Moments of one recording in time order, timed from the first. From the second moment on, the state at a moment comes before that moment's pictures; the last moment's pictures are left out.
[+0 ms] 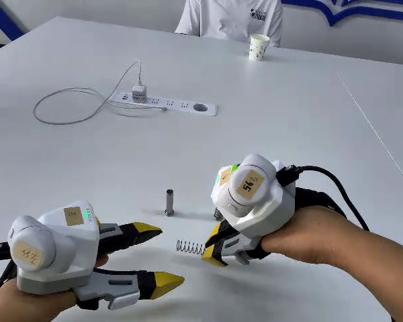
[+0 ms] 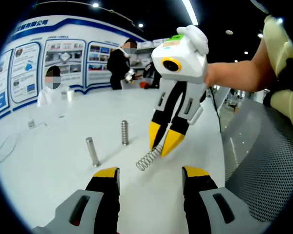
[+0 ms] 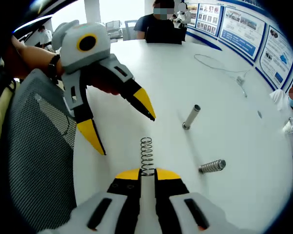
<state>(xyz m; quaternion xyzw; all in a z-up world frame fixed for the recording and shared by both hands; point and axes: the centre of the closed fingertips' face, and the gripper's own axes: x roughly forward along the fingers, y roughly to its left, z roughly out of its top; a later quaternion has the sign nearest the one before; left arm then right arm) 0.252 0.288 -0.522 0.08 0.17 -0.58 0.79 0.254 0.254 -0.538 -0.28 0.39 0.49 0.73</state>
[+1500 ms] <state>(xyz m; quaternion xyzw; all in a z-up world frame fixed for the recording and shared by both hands) 0.234 0.280 -0.526 0.12 0.15 -0.62 0.76 0.229 0.269 -0.530 -0.32 0.36 0.57 0.67</state>
